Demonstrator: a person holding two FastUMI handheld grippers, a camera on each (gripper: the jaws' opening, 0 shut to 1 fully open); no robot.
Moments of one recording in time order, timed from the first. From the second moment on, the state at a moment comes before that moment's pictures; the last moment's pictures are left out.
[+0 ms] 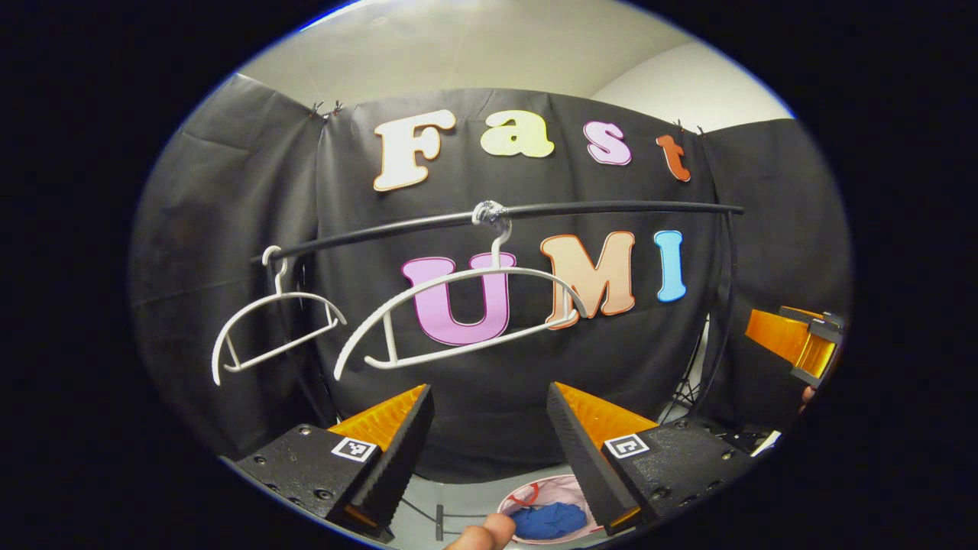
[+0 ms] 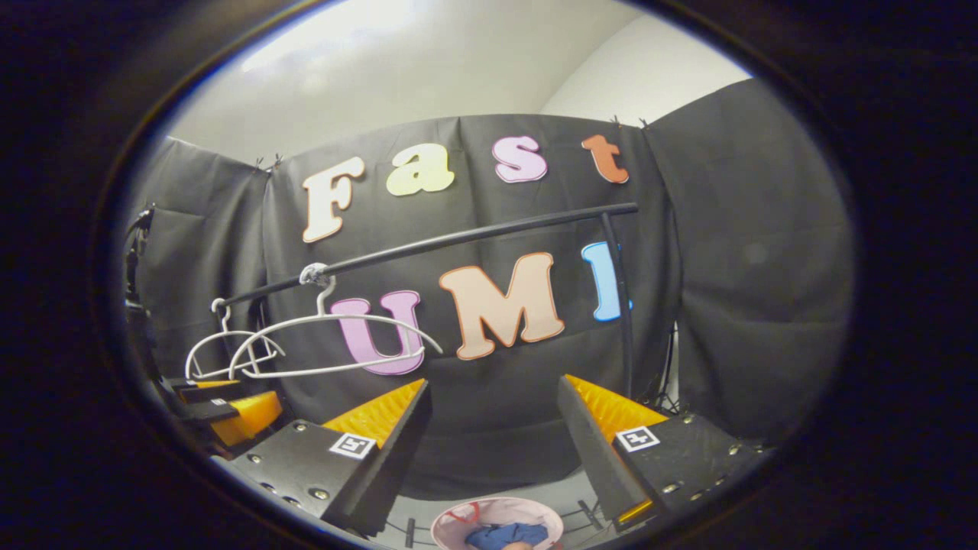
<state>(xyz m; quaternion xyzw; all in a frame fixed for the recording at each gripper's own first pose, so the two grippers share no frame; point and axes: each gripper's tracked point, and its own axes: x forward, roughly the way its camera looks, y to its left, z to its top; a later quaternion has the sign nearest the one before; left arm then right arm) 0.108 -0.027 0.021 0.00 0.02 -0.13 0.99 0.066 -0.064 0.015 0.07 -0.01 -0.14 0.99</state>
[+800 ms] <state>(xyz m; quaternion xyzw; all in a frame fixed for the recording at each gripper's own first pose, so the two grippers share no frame) 0.087 -0.024 0.010 -0.02 0.02 -0.13 0.99 0.039 -0.044 -0.009 0.03 -0.01 -0.13 0.99</state>
